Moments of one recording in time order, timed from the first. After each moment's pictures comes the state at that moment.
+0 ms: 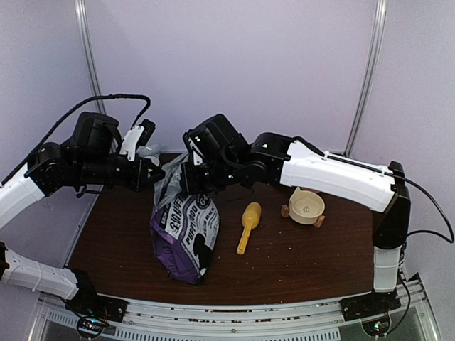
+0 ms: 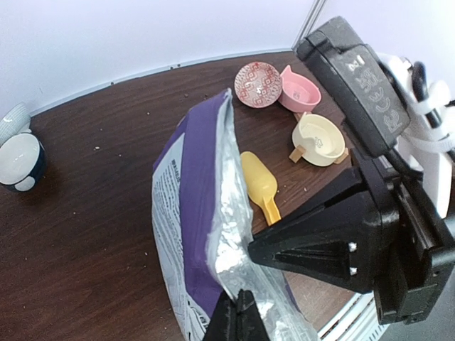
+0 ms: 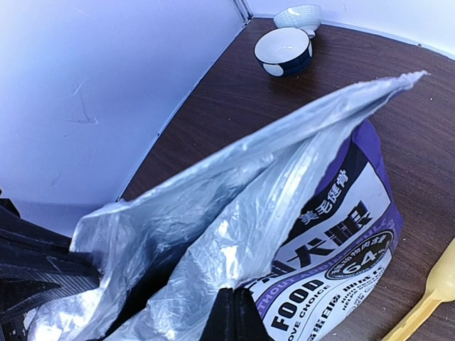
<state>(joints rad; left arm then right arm) -0.84 1.09 1.27 -0.76 -0.05 -0.34 1.15 2.00 2.05 -0.66 0.14 0.63</state>
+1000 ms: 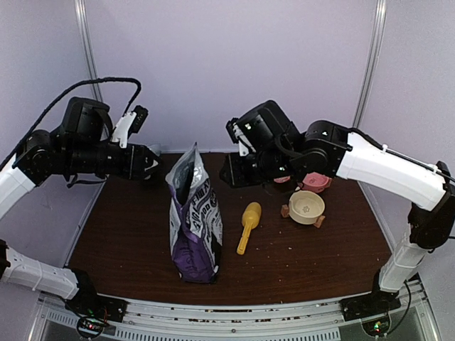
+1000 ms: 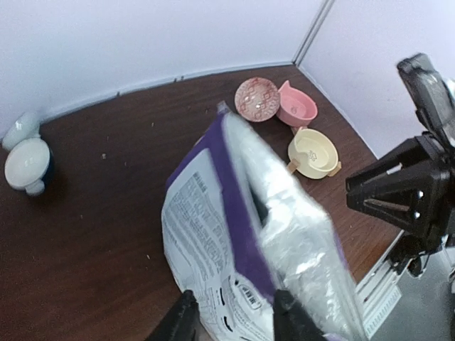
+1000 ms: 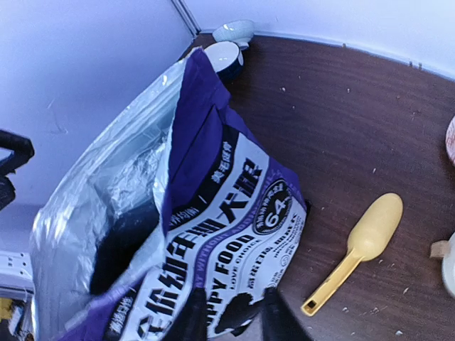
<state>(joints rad) -0.84 1.11 1.40 -0.86 -0.07 -0.38 1.11 1.69 1.79 -0.78 0.25 0.63</state>
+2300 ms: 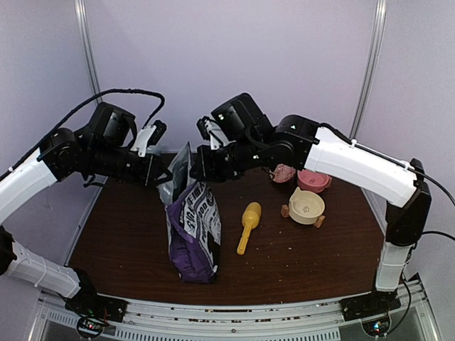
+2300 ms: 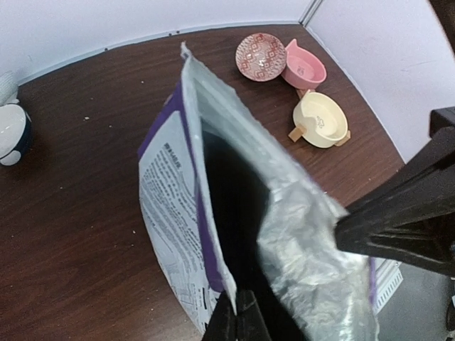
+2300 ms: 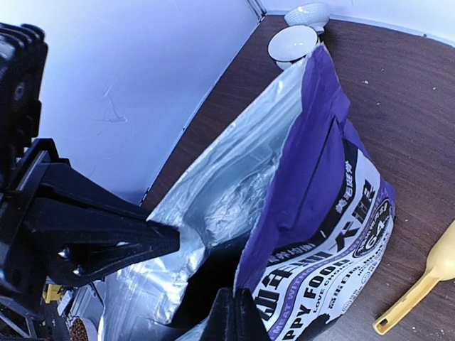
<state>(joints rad) -0.82 1.22 1.40 -0.87 0.02 -0.40 1.10 1.89 2.03 -0.73 0.01 0.68</state>
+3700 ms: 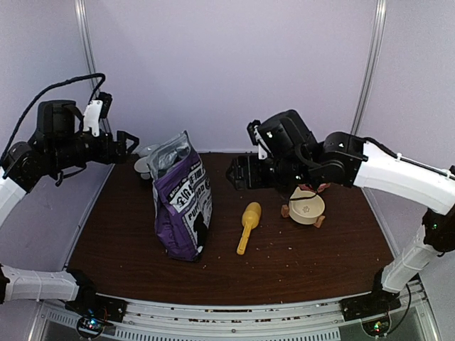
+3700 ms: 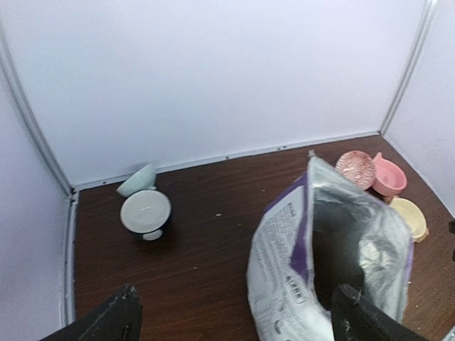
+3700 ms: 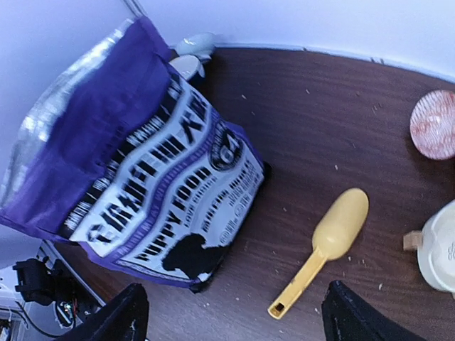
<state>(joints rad) -0.54 0.99 1.30 -0.68 -0.14 -0.13 1.08 1.56 1.58 -0.66 0.31 0.64</state>
